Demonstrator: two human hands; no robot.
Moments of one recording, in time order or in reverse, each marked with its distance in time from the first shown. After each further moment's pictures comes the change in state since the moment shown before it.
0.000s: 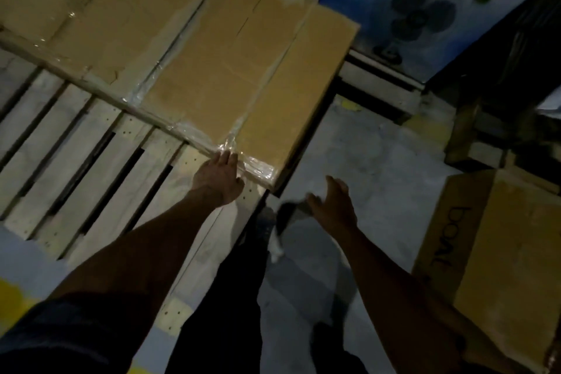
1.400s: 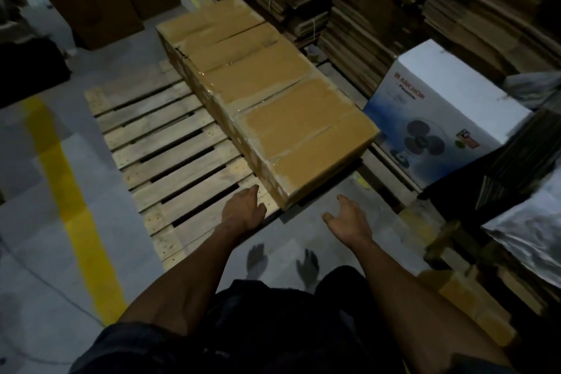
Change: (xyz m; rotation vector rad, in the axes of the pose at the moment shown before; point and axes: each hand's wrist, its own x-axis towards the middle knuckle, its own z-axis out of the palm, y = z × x) left_hand -0.285 0.080 -0.049 -0.679 0.297 -0.318; right_hand -0.176 -0.048 -0.160 -0.418 -0.107 -0.326
